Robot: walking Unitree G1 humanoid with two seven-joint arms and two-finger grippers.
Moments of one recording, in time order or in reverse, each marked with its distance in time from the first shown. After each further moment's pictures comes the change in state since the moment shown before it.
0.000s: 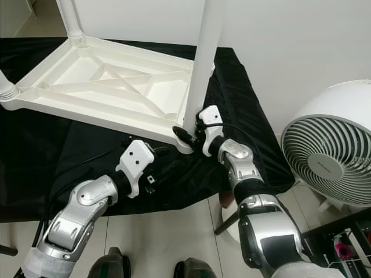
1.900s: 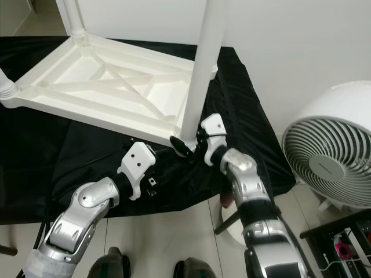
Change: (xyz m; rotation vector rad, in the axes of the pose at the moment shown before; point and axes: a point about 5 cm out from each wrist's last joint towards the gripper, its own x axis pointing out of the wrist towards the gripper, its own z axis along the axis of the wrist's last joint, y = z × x) left arm 0.001 -0.004 -0.001 -0.011 -0.001 -0.009; right arm -0.010 0.013 0.011 -0.050 0.006 0.084
